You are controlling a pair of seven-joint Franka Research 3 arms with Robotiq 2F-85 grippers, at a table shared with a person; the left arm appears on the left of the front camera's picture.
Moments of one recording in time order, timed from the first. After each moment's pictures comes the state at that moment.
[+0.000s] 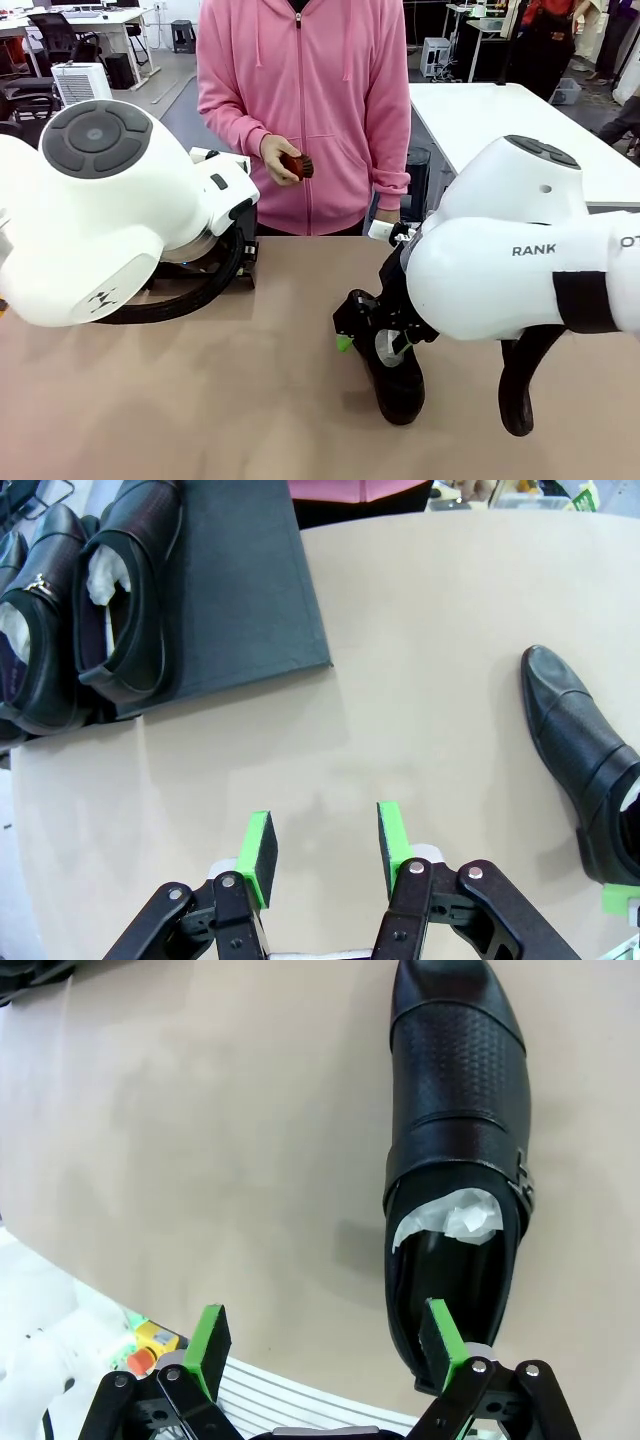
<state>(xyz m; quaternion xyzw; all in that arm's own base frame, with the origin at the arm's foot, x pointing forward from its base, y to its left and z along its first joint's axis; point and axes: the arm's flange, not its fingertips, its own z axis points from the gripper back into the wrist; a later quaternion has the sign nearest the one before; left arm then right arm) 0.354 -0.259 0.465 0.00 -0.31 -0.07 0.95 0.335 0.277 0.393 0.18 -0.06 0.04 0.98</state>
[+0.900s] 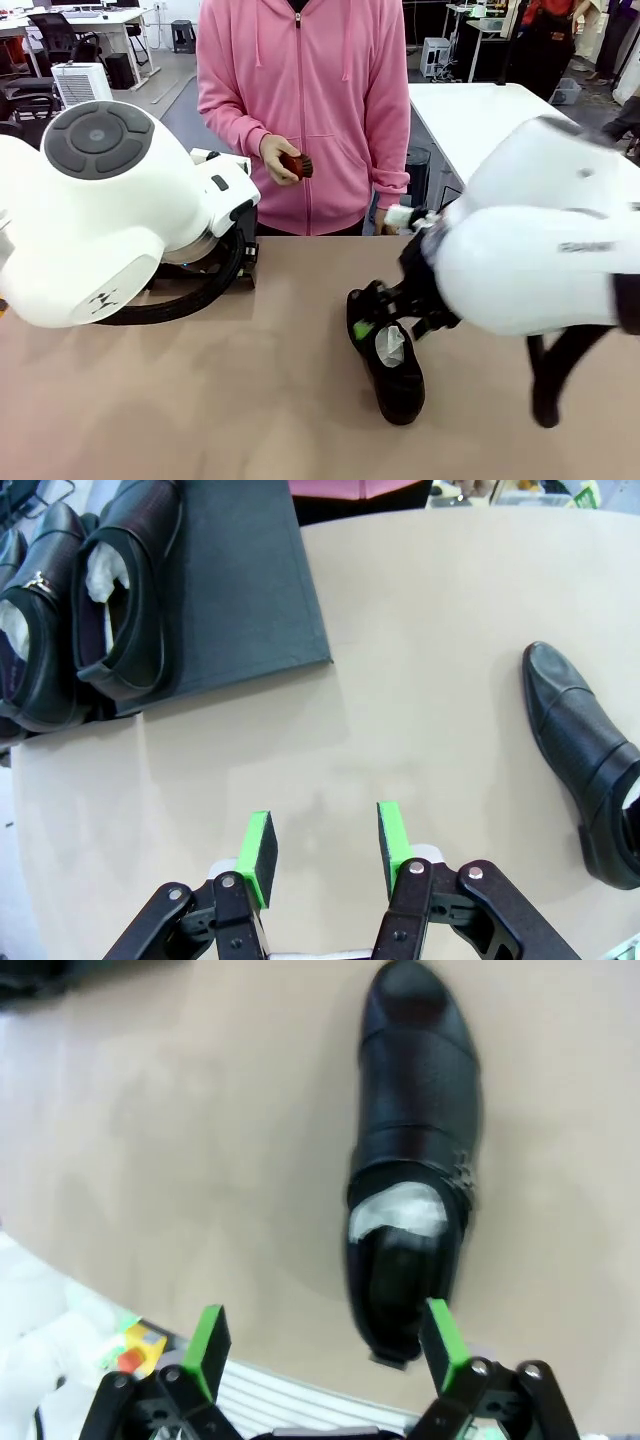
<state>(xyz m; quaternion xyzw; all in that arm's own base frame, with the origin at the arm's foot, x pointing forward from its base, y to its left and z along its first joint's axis) 0.352 -0.261 0.463 0.00 -0.31 -0.08 0.95 0.329 0.242 0.427 0.17 -0.09 0.04 0.98</state>
